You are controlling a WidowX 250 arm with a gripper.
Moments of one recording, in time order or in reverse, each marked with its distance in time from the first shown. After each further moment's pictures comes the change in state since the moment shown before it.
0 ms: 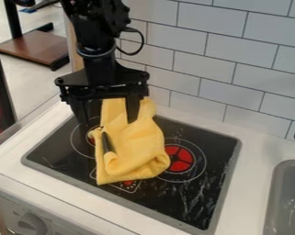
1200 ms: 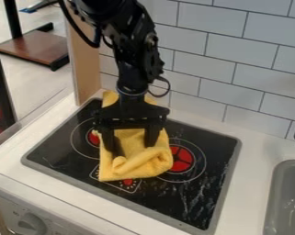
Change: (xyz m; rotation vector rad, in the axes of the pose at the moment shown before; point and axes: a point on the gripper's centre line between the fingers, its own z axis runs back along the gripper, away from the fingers) arm 0.003 -0.032 -0.080 0.082 0.100 0.037
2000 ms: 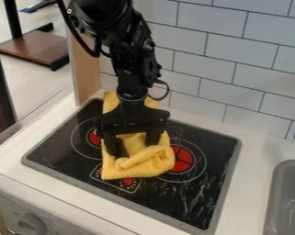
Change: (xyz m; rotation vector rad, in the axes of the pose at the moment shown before) arm -0.022 -0.004 -0.008 -0.036 0.090 0.017
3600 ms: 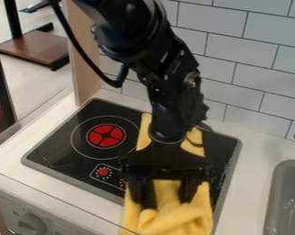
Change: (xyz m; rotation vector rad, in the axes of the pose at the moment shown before) arm -0.086 -0.022 0.016 0.010 0.048 -0.199
